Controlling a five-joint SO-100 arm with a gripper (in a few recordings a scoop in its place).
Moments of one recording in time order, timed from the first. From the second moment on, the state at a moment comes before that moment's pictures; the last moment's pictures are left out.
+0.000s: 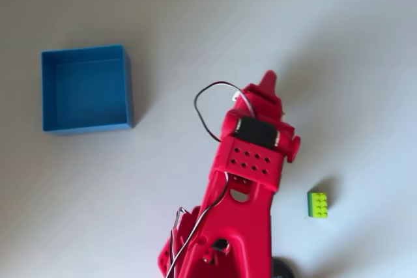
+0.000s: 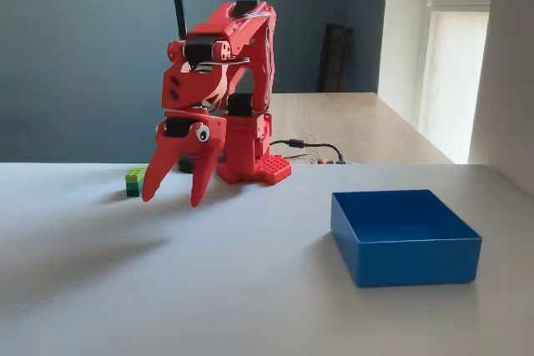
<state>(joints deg) 23.6 122.7 136.0 50.8 12.7</state>
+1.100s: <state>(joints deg) 56.9 122.7 140.5 51.9 3.5</state>
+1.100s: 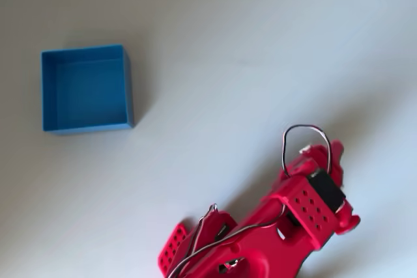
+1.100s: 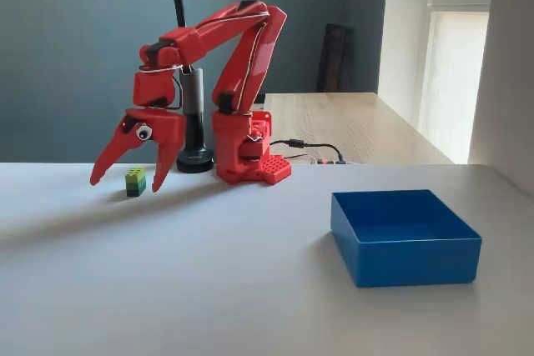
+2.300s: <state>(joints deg) 75.3 122.6 143.7 51.9 9.7</state>
